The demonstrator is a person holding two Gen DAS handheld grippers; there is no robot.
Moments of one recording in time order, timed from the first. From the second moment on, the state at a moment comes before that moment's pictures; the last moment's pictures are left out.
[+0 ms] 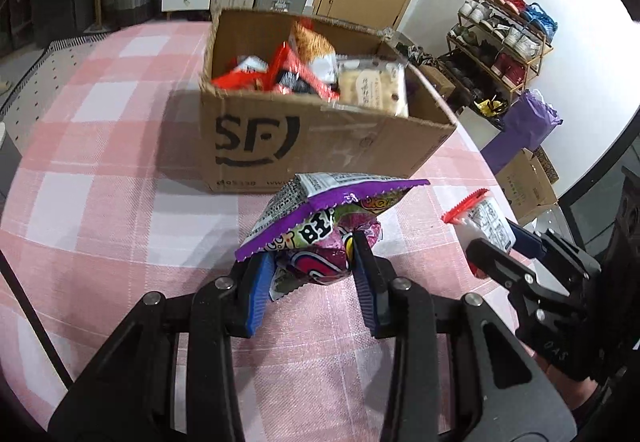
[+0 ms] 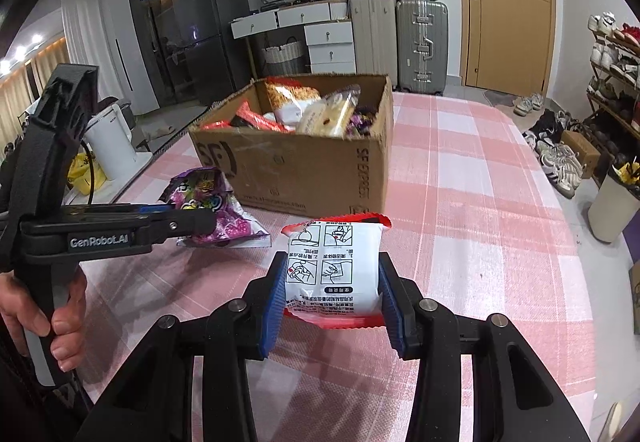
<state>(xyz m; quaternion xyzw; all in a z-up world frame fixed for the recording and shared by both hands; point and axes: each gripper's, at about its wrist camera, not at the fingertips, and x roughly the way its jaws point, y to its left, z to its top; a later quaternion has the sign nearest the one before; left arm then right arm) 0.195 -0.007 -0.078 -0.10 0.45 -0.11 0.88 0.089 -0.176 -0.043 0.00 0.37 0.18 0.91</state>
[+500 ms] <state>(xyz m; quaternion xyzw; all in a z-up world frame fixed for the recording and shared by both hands) 0.188 0.030 0.020 -0.09 0.39 -0.14 0.90 0.104 -0.159 0.022 -0.03 0.32 0.21 0.92</state>
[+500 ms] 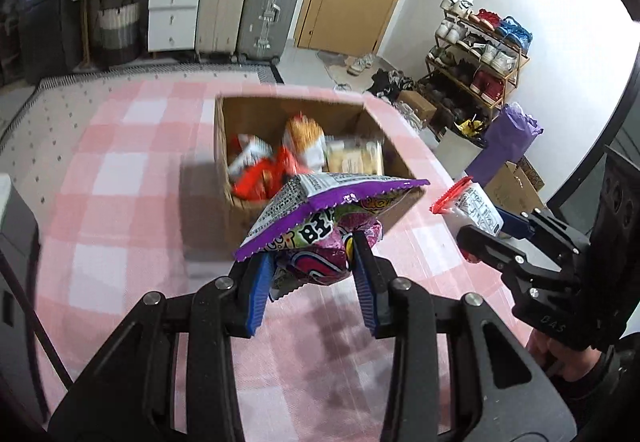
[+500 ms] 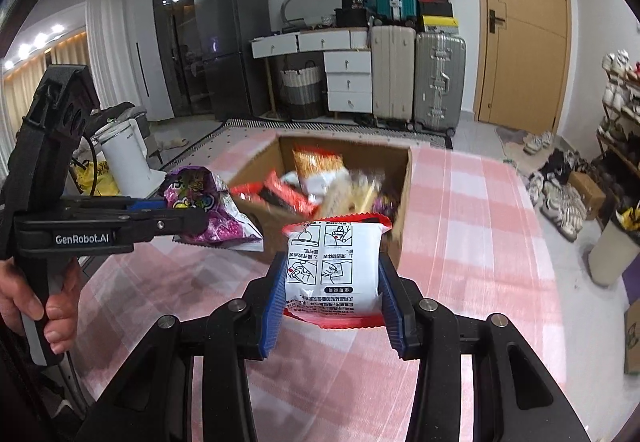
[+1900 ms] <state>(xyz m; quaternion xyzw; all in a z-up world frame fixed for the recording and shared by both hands) 0.320 0.020 0.049 -0.06 0.43 -0.16 0.88 0.251 -0.122 0.079 -0.05 0.29 0.20 0.94</state>
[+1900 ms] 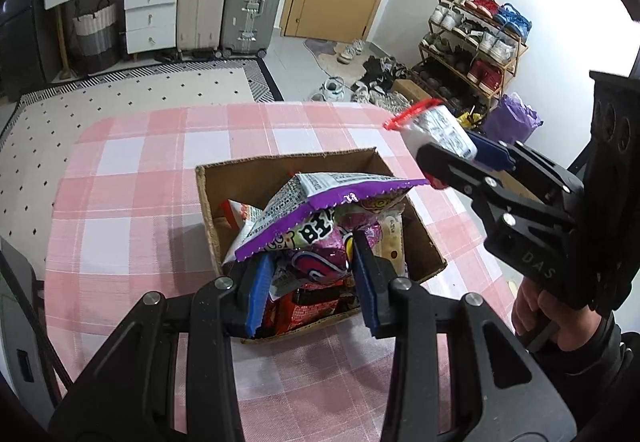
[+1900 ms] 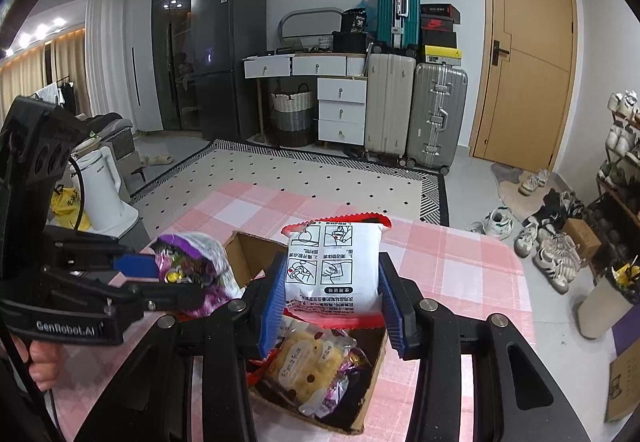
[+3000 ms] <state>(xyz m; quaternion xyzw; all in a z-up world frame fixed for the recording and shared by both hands) 0.303 0.018 0.061 -0.05 0.39 -0.13 0.91 0.209 -0.160 0.093 0.01 0.24 0.19 0.95</state>
